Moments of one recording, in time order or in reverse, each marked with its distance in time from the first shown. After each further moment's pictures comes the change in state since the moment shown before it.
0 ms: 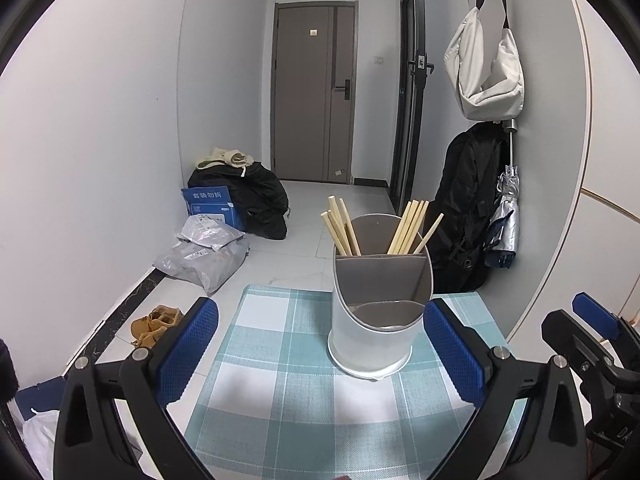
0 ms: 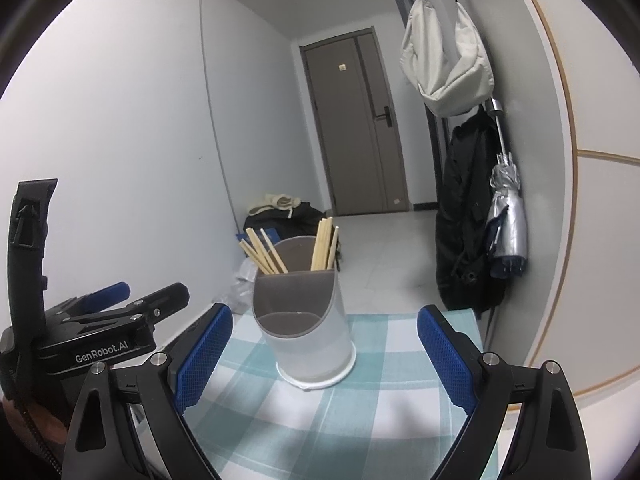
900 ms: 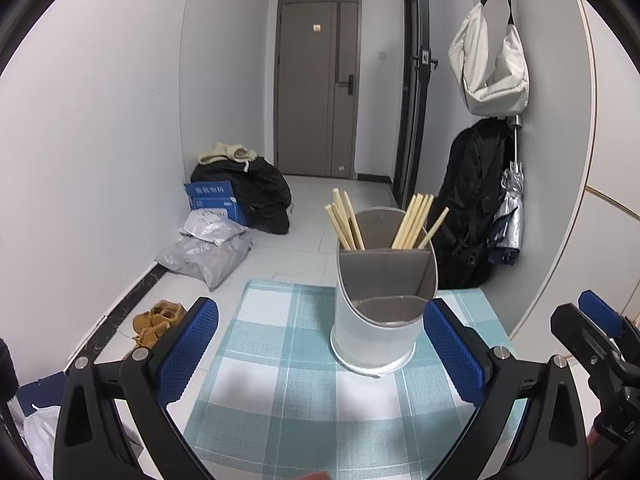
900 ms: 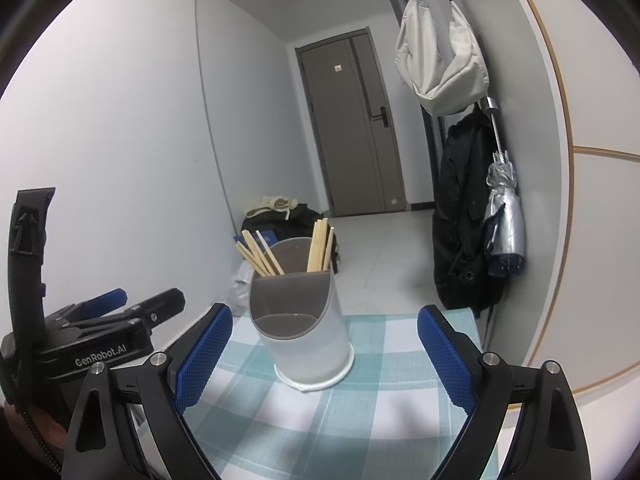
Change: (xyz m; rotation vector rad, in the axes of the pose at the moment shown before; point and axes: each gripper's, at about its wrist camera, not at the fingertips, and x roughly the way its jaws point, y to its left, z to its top) left arm 0.007 0.000 -0.001 -0.007 0.029 0.005; right arm -0.002 -0.003 -0.001 0.012 -0.006 -0.004
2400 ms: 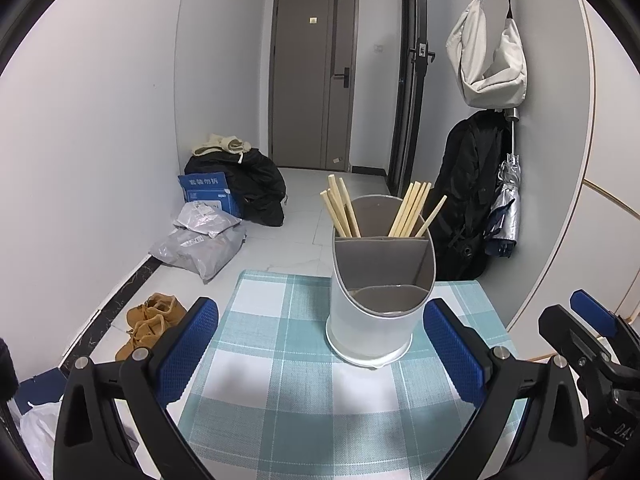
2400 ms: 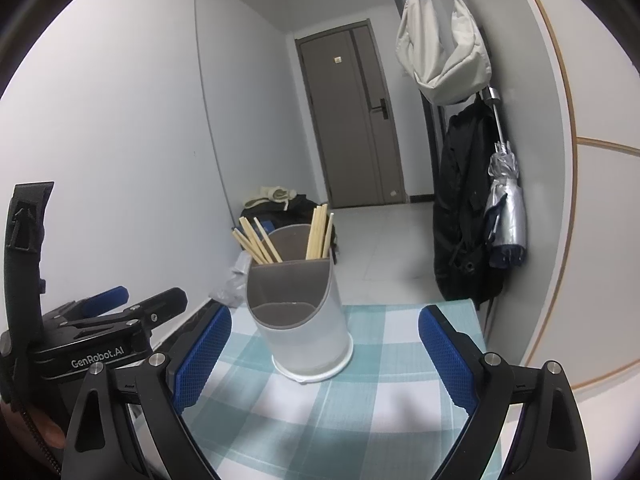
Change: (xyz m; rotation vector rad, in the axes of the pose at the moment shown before) left arm 0.005 0.001 -0.003 -0.004 0.025 -0.018; right arm 0.011 0.001 -0.005 -0.001 0.033 -0.012
